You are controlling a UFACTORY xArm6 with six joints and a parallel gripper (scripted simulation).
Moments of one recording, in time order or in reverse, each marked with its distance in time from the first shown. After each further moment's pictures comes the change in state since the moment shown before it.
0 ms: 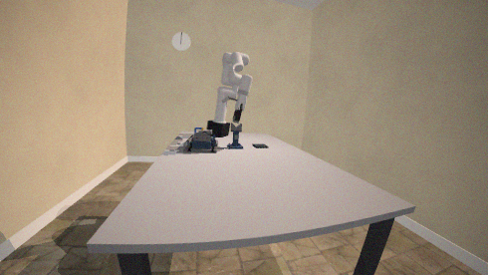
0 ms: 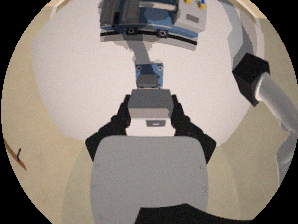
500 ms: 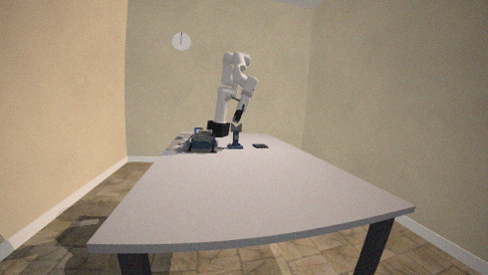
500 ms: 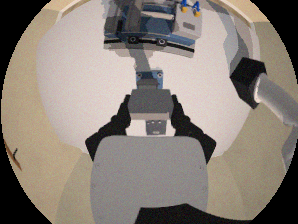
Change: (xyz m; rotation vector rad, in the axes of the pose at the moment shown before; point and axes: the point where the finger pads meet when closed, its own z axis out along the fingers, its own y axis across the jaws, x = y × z) arm -0.001 0.000 0.000 0.000 0.140 0.000
